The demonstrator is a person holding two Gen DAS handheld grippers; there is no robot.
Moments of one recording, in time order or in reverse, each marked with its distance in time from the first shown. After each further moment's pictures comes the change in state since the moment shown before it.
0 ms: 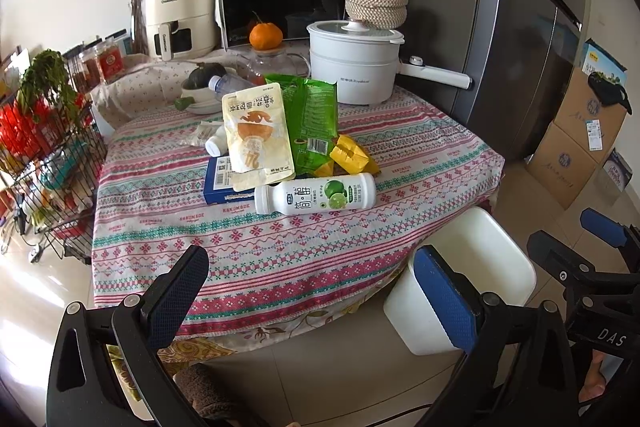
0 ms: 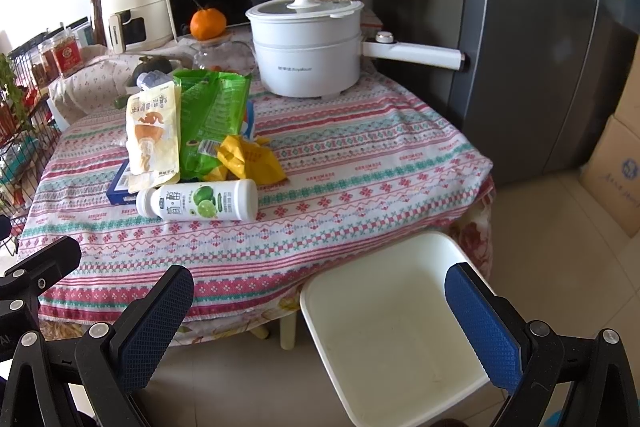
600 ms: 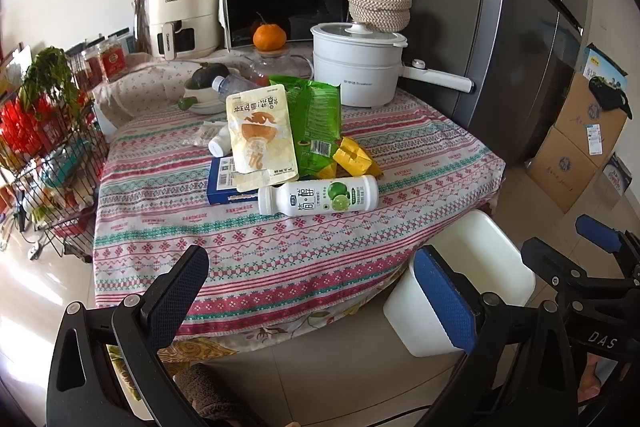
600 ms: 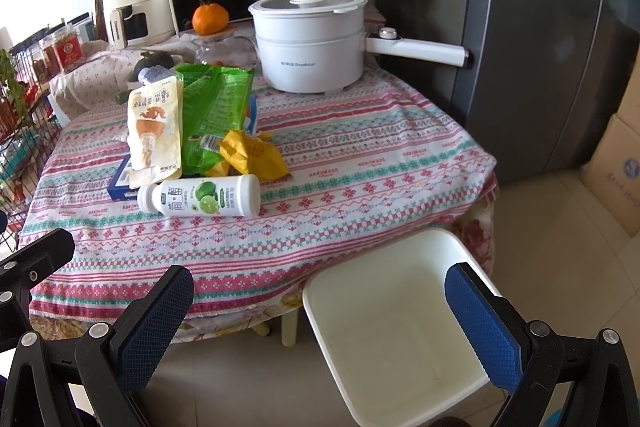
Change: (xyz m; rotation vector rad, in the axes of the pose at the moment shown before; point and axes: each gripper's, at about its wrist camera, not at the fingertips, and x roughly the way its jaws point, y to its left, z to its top) left arm -0.003 0.006 0.002 -0.011 -0.007 0.002; right arm 0.004 0.005 -0.001 -0.007 0.015 -0.002
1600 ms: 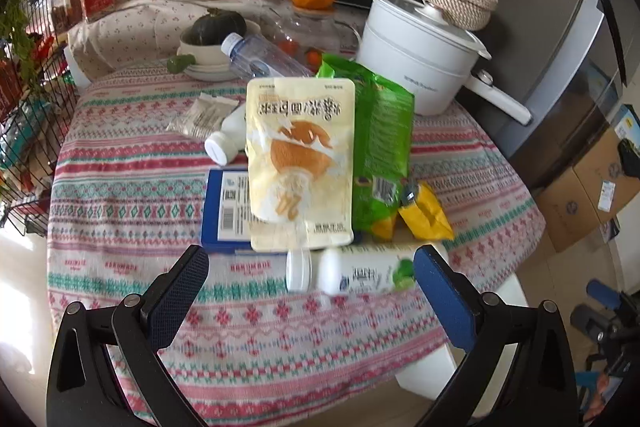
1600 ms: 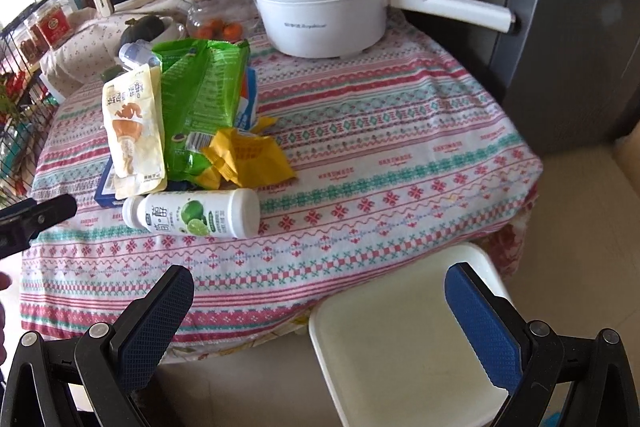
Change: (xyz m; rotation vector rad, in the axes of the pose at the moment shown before) left arm 0.155 0.083 0.086 -0.184 0.141 -0.073; right arm 0.097 -0.021 0.075 0.038 0.240 0.110
